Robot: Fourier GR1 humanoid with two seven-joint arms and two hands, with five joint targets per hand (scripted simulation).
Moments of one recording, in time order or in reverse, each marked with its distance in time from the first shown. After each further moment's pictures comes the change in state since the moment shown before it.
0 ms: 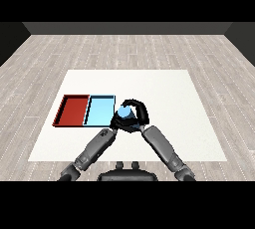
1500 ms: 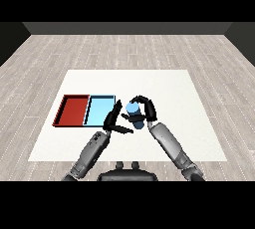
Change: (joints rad) left arm 0.146 -0.011 0.151 -0.164 -0.146 -0.124 0.075; right arm -0.019 -0.115 -0.029 -0.022 0.068 -0.007 0.075
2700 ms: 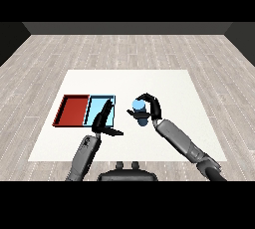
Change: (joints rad) left arm 0.139 0.000 0.162 -0.216 -0.153 -0.174 0.041; right arm -0.108 -0.235 0.209 0.062 -0.347 -0.241 -0.085
